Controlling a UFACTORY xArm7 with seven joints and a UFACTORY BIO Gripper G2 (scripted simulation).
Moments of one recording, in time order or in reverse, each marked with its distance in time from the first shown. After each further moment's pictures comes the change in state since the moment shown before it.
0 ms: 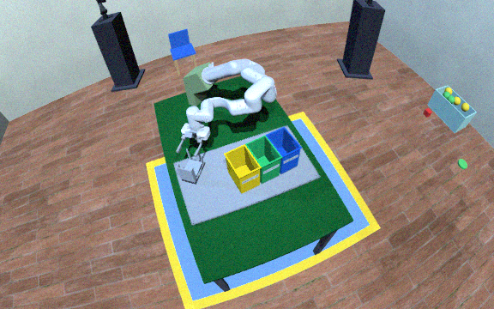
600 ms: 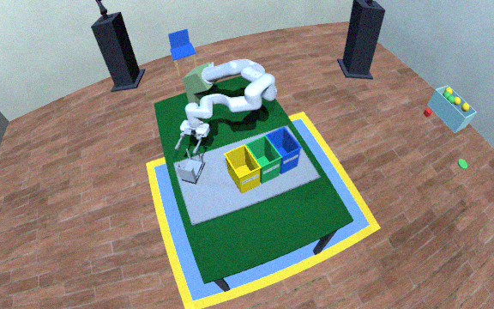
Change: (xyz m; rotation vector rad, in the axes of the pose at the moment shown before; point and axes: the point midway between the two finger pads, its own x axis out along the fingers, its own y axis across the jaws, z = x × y) arm 0.000 0.000 0.027 0.000 0.000 -0.001
